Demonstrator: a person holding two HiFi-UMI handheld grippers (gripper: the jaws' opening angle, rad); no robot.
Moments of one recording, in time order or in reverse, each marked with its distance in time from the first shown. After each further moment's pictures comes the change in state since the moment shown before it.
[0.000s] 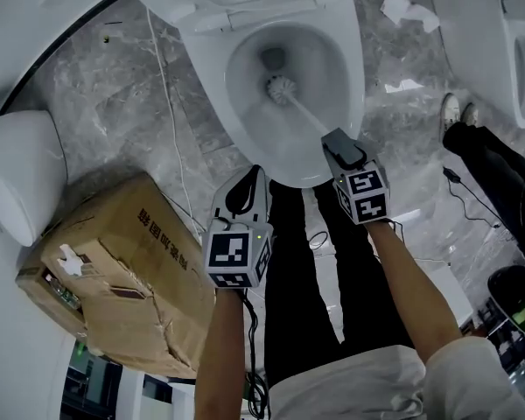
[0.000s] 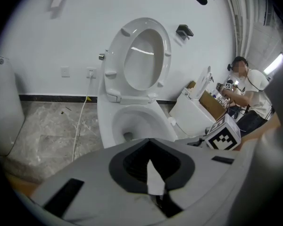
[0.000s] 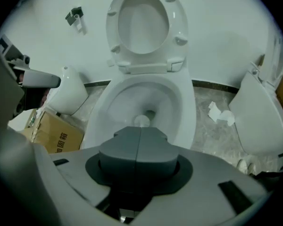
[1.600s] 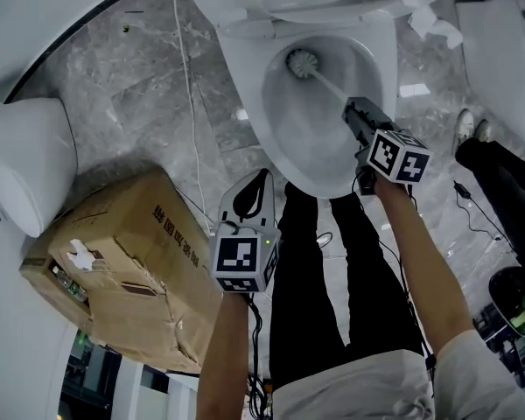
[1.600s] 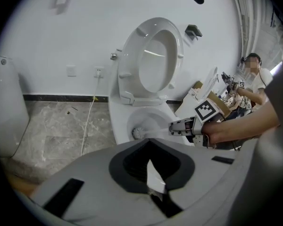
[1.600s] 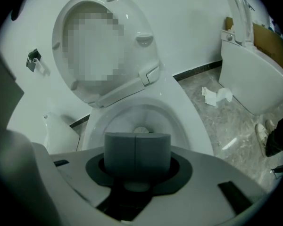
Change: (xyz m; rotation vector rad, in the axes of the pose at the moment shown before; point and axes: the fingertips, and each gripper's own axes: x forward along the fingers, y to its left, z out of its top) left arm -0.006 0.056 0.017 -0.022 0.025 0.033; right arm 0.050 -0.033 0.106 0.437 -0.129 0.035
